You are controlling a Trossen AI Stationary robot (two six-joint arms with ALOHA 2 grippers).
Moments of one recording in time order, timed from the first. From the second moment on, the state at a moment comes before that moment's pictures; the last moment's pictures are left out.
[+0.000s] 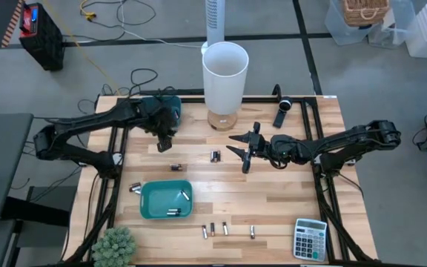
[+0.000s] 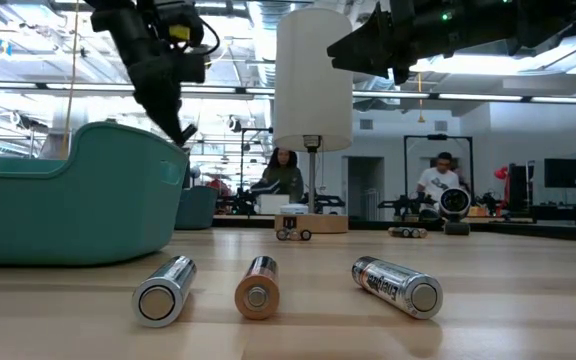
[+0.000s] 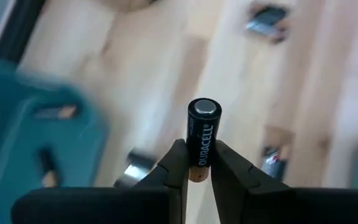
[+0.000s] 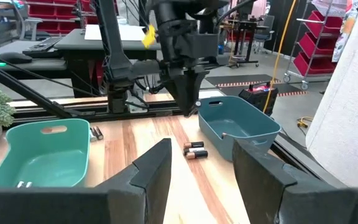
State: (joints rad) left arm 0.47 1.25 1.00 -0.77 0.05 0.20; right arm 0.05 1.30 0.63 0.59 0.37 -0.03
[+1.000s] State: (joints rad) left arm 0.76 1.47 1.00 -0.59 -0.19 -0.08; right arm 0.05 1.30 0.63 0.58 0.37 -0.03
